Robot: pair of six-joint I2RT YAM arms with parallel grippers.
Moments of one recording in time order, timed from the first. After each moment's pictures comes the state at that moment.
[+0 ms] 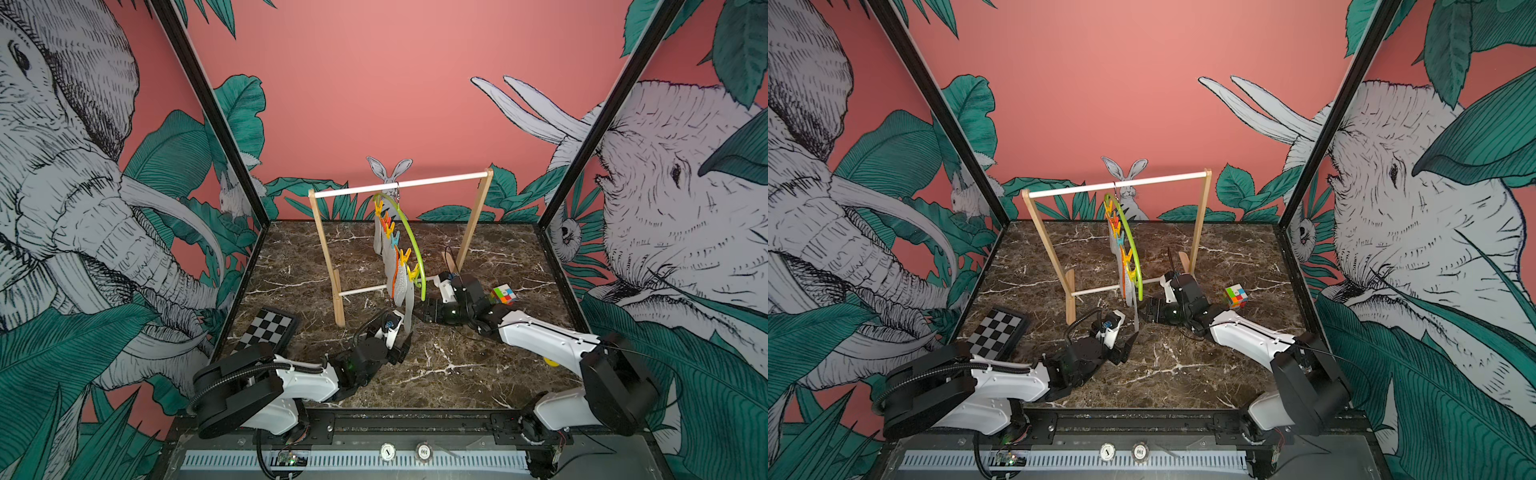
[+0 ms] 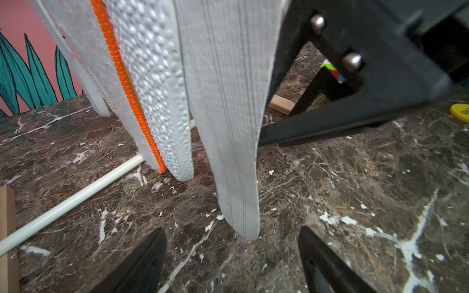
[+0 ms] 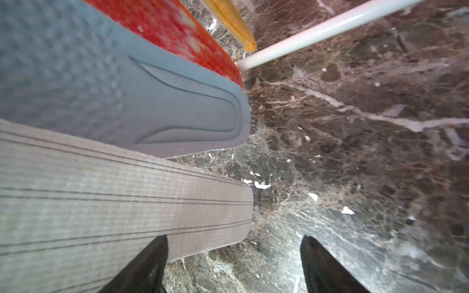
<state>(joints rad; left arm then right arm) -1.13 1.39 0.30 0.75 -0.48 -0.12 0.65 1.42 0.77 -0.06 -0.35 0.68</state>
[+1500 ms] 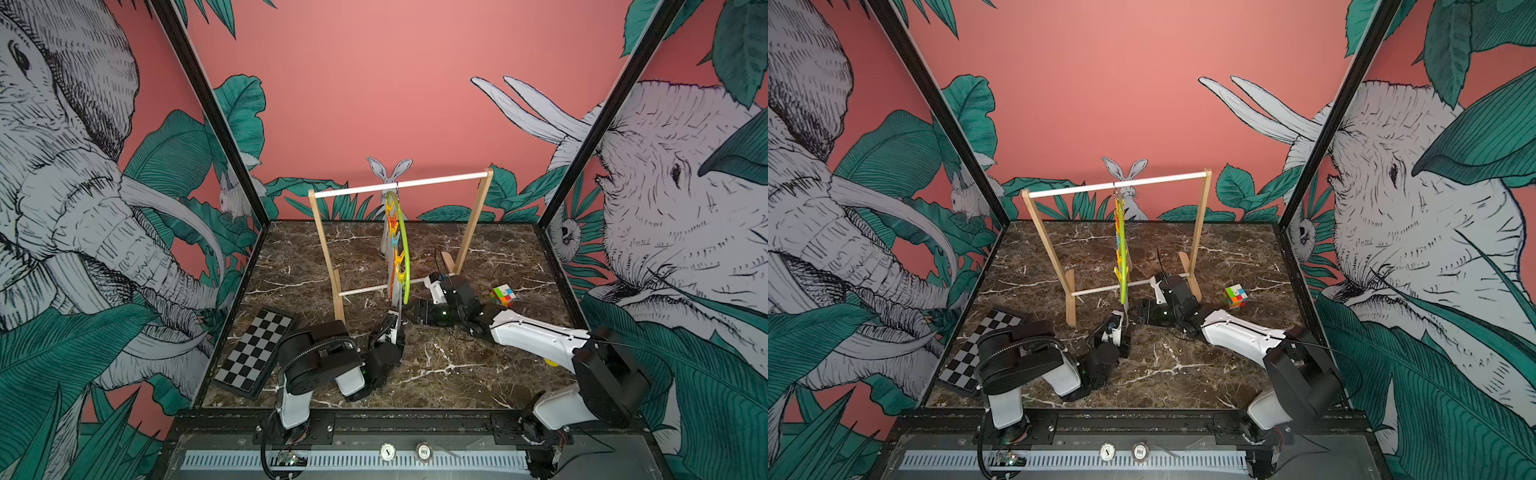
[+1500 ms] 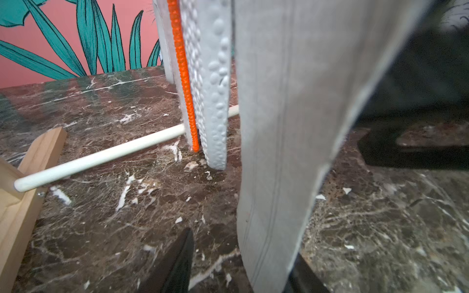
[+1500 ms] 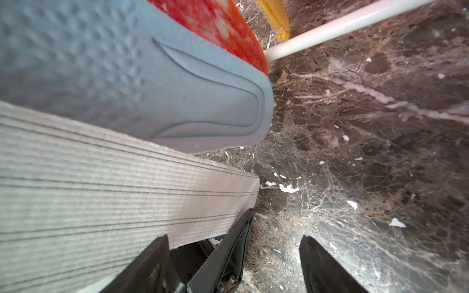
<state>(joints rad) -1.14 1.87 0.36 1.17 -0.79 -0.24 0.71 1.47 0.81 -0.03 -0.33 0.72</state>
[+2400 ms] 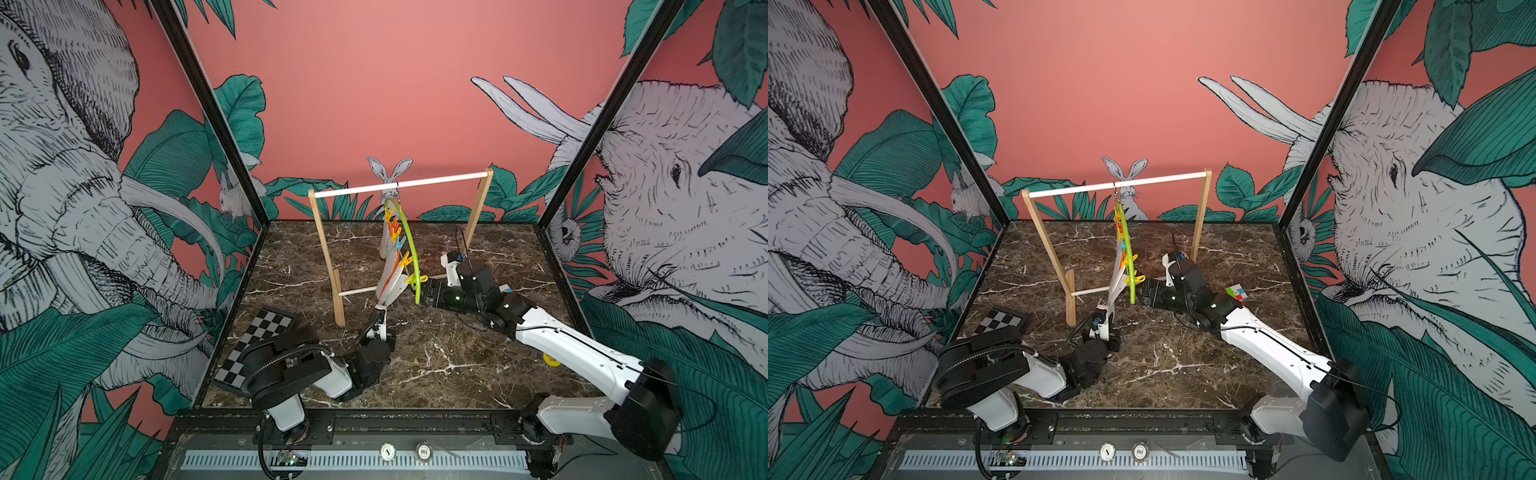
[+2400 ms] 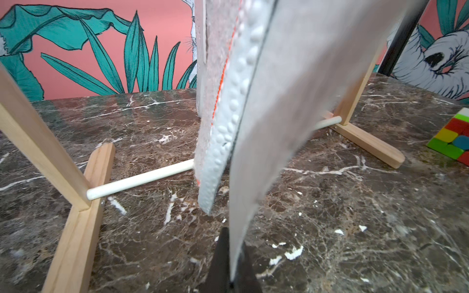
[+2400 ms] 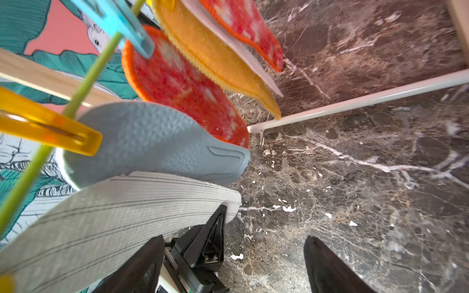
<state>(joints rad) -1.10 1.65 0.29 1.09 -0.86 -0.22 0.70 1.26 0.98 -0.31 -0.15 0.76</state>
